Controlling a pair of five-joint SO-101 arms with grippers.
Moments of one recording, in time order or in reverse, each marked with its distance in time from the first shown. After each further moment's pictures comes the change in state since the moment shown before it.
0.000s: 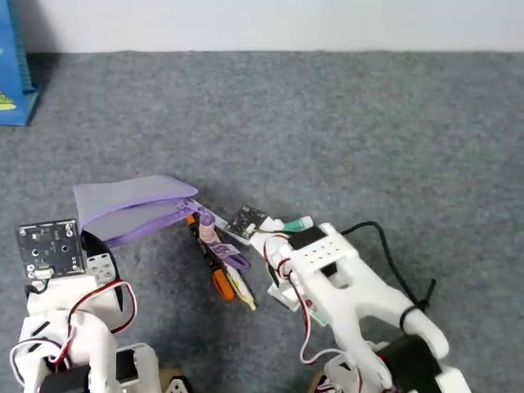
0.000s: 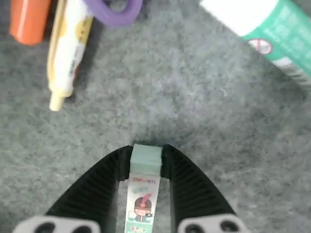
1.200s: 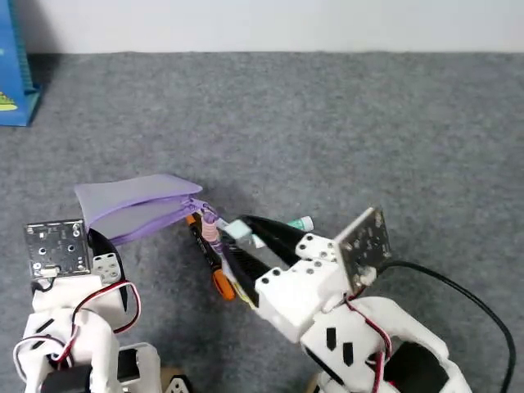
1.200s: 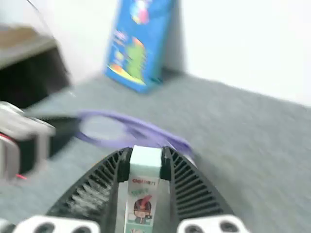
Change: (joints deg) left arm 2.4 0.0 0.0 0.0 0.0; right arm -19.3 -64.1 -5.1 -10.6 -37.9
